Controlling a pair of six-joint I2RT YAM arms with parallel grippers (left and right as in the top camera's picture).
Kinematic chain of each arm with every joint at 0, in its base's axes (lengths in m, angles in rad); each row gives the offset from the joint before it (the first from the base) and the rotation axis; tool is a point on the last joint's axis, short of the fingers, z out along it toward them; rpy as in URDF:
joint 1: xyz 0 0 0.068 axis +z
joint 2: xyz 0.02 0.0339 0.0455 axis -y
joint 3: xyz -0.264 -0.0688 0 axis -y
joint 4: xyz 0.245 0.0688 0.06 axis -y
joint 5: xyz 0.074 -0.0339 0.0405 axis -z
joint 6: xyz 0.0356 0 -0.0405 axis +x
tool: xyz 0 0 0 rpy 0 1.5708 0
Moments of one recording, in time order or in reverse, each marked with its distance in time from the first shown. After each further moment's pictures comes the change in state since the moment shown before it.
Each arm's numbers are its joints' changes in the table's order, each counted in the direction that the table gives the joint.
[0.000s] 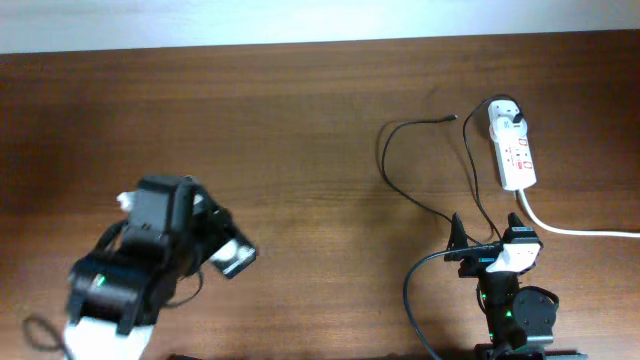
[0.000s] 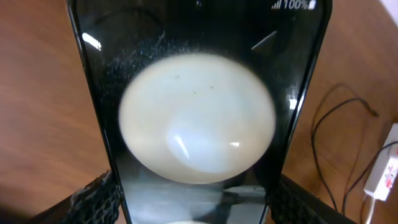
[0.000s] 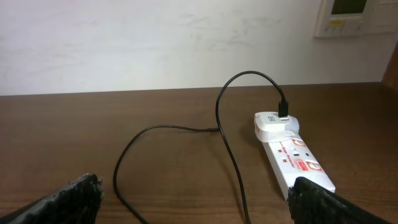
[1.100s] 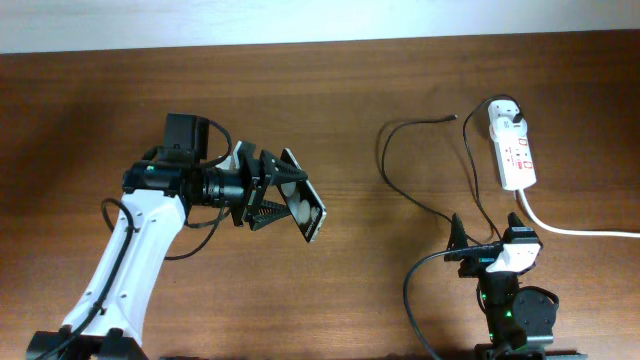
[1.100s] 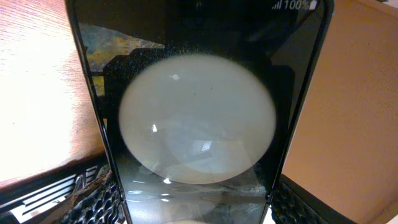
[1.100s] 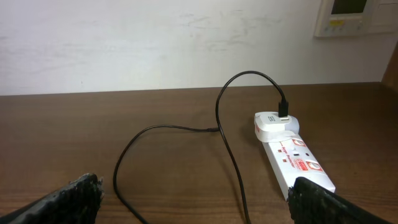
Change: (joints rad) left arm 0.145 -0.480 -0.027 0.354 1.078 -0.004; right arm 0.000 0.000 0.000 0.000 0.000 0.000
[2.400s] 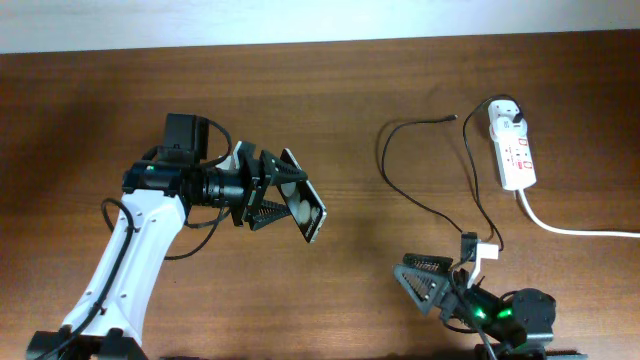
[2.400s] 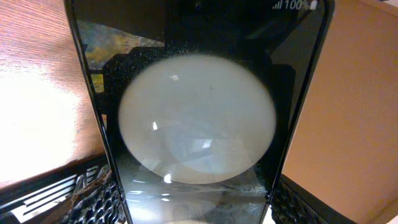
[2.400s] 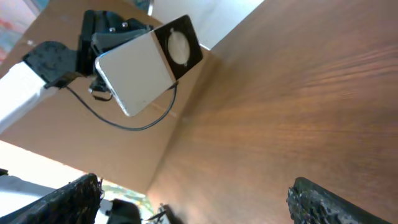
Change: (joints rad) left arm 0.000 0.000 0.000 -0.002 0.000 0.005; right arm 0.000 -0.013 0.011 -0.034 -0.958 0.884
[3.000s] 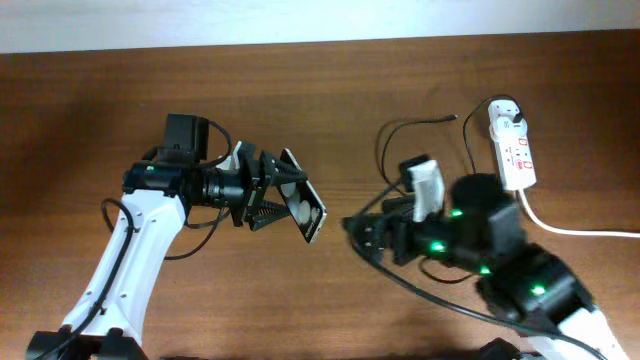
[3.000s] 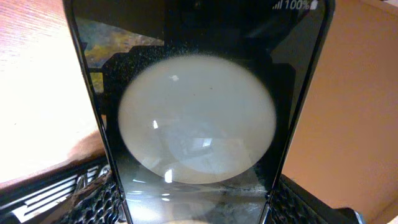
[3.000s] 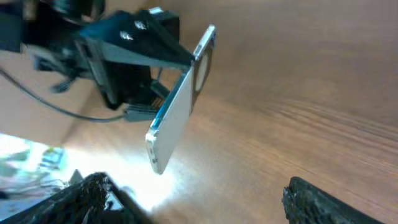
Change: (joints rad) left arm 0.000 0.000 -0.002 0.000 0.000 0.003; right arm 0.554 -0.914 0.948 -0.502 0.600 -0.491
